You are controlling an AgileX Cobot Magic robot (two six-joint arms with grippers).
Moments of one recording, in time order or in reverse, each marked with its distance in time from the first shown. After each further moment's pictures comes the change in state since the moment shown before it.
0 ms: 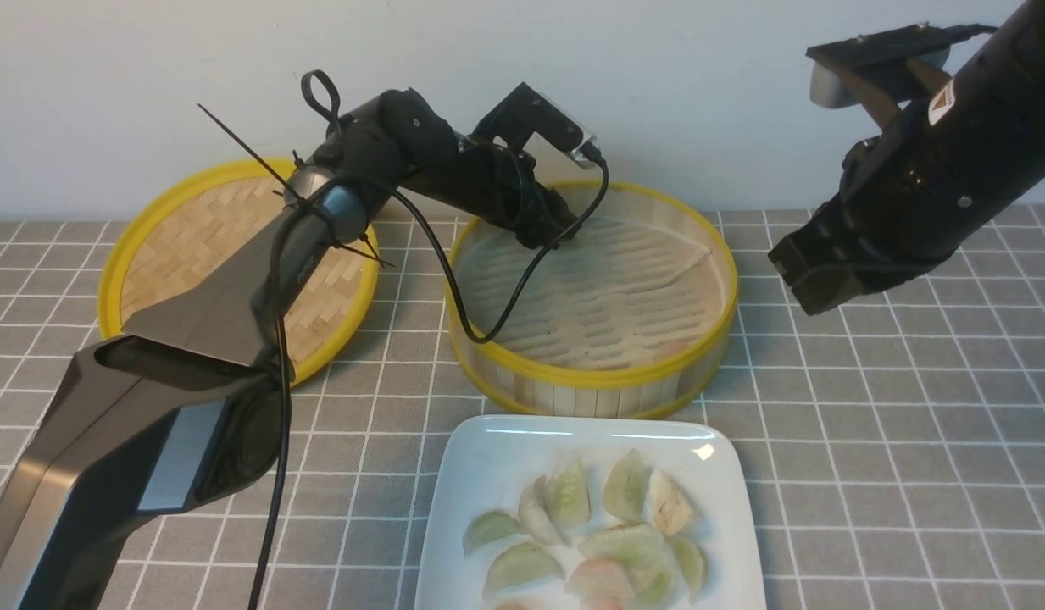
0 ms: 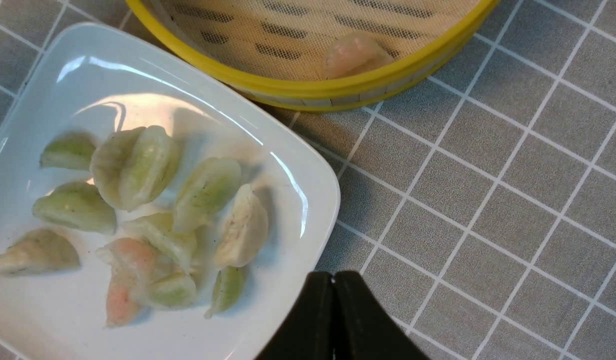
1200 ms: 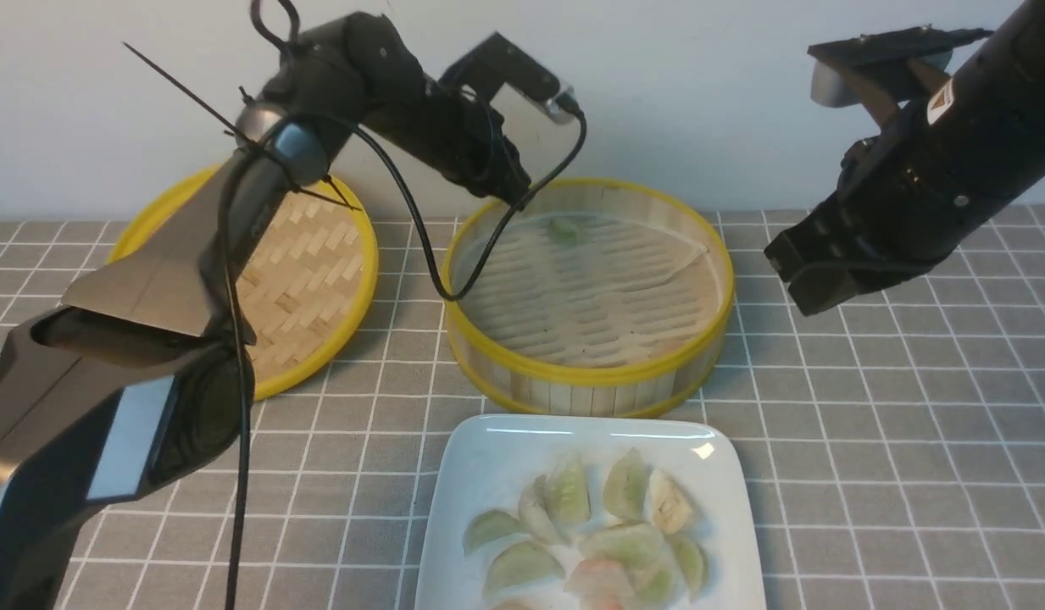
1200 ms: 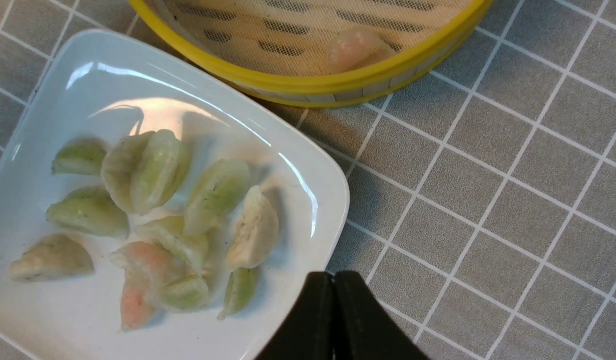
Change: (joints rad) right arm 0.000 0.000 0.000 0.013 0.000 0.024; left arm 0.025 -0.132 -0.008 0.142 0.160 -0.100
